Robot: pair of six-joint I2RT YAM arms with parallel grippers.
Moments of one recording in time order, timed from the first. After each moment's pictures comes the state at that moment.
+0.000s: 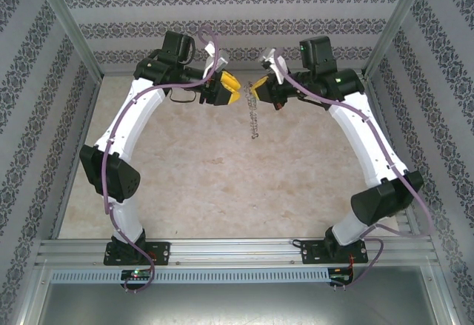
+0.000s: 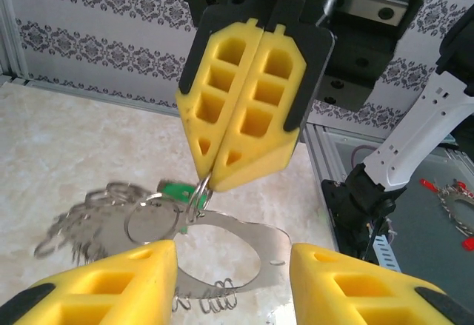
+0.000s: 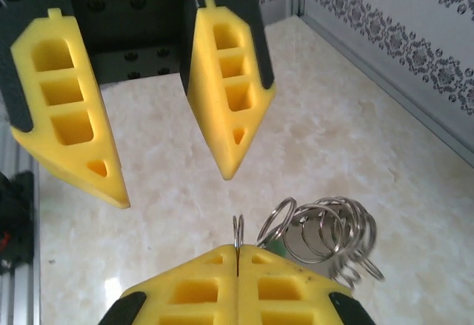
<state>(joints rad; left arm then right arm) -0.32 1.87 2.06 -0.94 1.17 0.48 0.35 1.63 1.88 -0.96 -0.73 -0.40</state>
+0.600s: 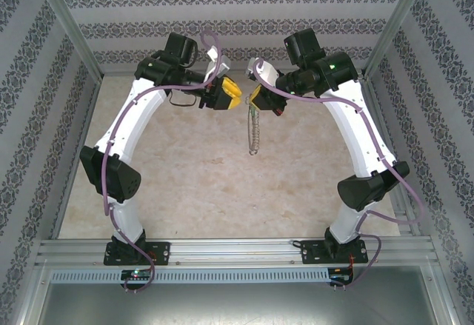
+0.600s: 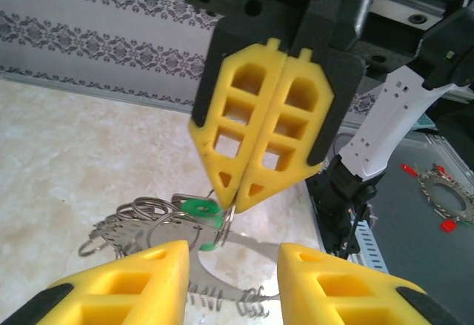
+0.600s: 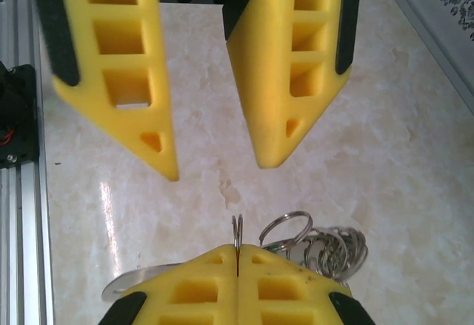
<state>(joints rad) -0.35 1.87 2.09 -1.06 1.18 0.57 0.42 1.76 2.20 -1.38 -0.61 -0.63</state>
